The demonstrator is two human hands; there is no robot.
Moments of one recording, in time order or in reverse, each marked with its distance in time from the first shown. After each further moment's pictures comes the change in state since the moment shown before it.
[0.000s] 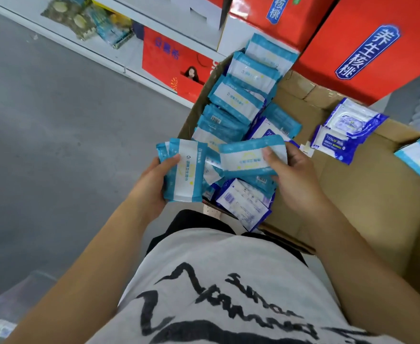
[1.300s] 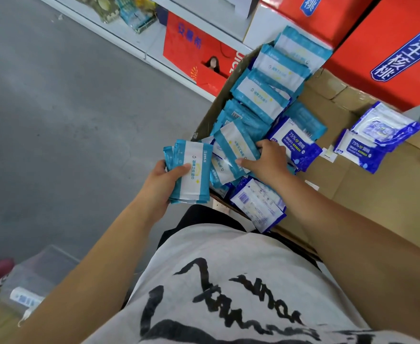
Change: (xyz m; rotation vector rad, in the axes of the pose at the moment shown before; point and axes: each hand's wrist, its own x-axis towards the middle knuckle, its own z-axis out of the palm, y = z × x) left_hand 0.001 -0.005 -0.019 0.115 0.177 -0.023; right_hand 0.096 0.061 0.045 -1.119 -0.071 -0.010
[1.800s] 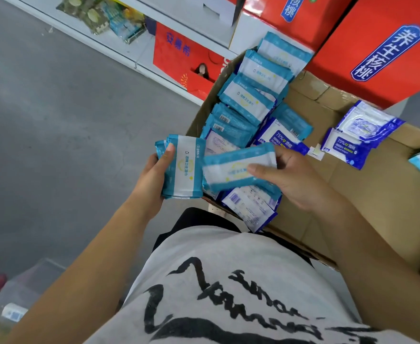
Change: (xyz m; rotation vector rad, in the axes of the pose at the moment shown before) left_hand -0.008 0.012 0.012 -0.032 -0.065 0.106; right_hand -0.098 -0.005 -0.084 0.922 -0.303 -0.126
